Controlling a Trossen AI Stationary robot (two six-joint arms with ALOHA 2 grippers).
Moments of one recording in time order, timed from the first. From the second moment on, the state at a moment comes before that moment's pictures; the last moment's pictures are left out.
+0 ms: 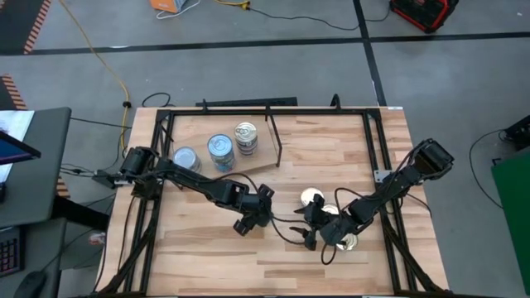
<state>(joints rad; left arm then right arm) -0.24 1.87 1.30 -0.40 -0.10 0.49 0.59 1.59 0.68 0.22 0.66 0.62</state>
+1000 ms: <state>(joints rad) -0.39 1.85 1.40 -0.77 -0.28 0.20 0.59 1.59 0.68 0.22 0.66 0.63</state>
